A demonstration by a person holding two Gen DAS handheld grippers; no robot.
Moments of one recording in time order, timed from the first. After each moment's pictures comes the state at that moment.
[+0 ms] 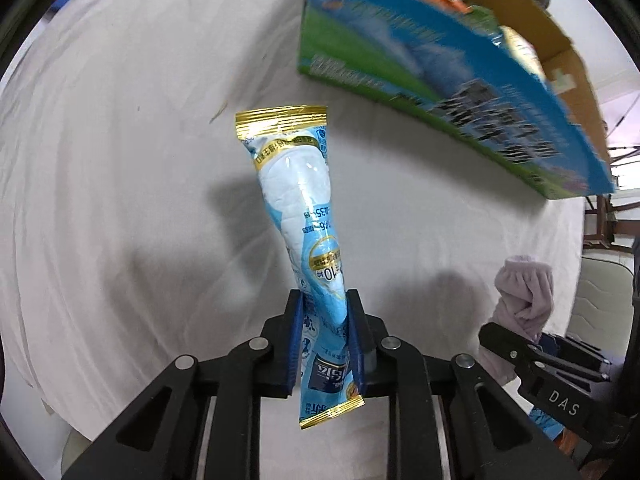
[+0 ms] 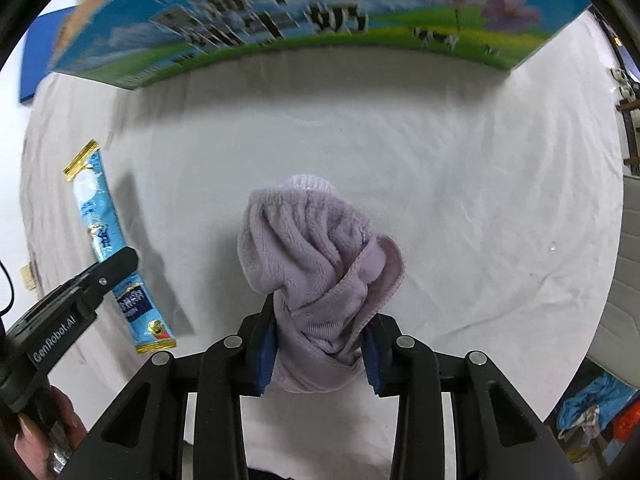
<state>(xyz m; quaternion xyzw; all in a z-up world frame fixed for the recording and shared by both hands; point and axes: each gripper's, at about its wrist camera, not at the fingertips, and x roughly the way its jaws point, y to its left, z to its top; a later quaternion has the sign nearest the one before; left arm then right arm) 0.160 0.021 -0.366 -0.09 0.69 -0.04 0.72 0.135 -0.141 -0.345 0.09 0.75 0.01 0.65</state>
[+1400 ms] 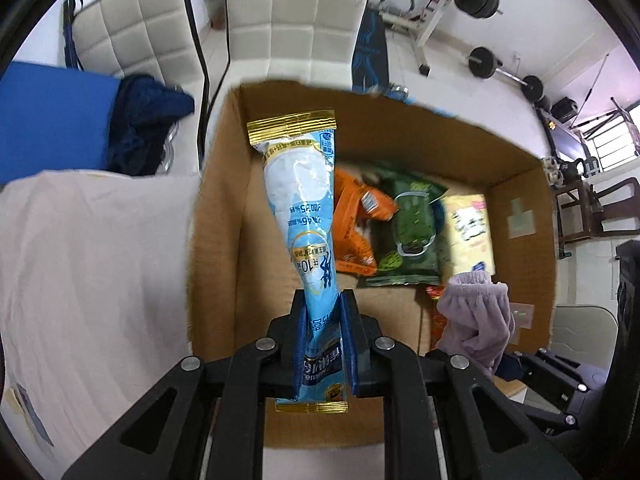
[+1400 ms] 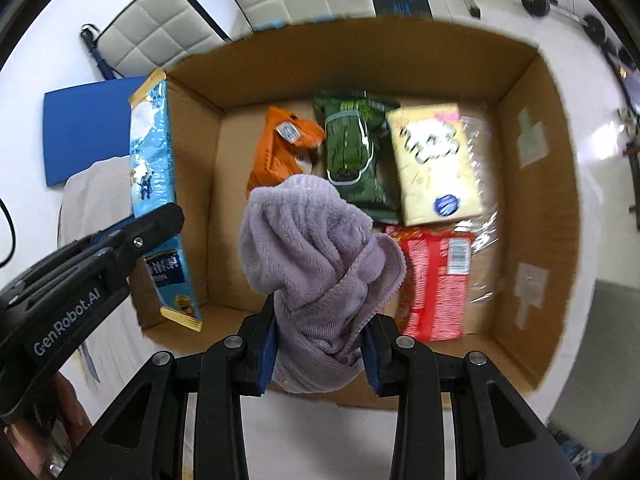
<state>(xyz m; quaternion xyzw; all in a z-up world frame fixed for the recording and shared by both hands) 0.411 -0.021 -0.295 -0.02 0.65 -0.10 0.75 0.370 -0.154 -0.275 0.13 0.71 0.01 0.69</state>
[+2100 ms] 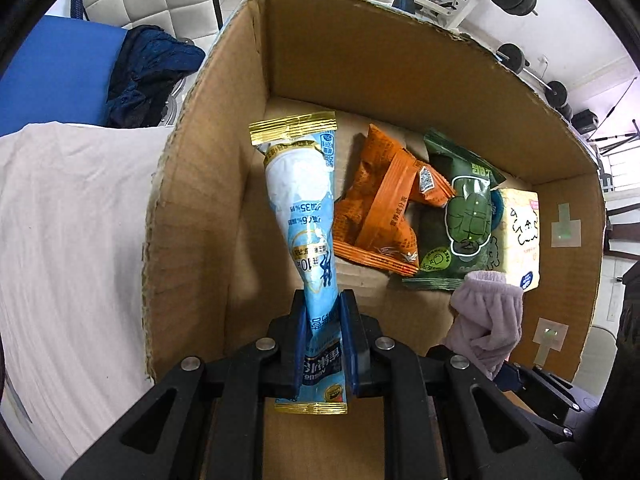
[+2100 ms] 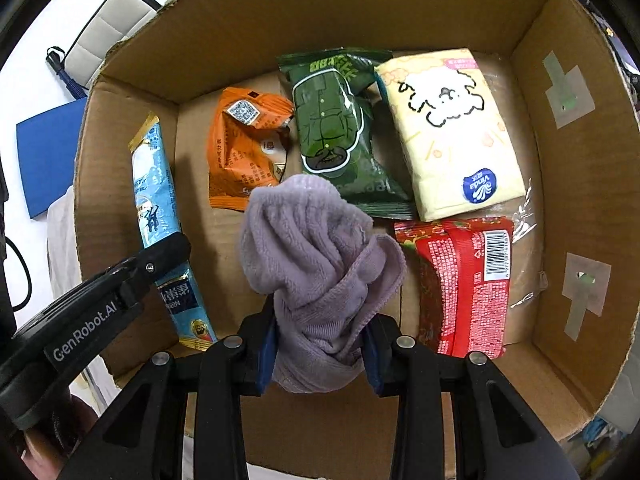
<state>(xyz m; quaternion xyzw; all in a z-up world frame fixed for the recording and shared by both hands) 0.419 -0.011 -0.351 -0.05 0.69 -0.07 0.72 0.379 -0.157 -0.336 0.16 0.72 -0.02 0.68</state>
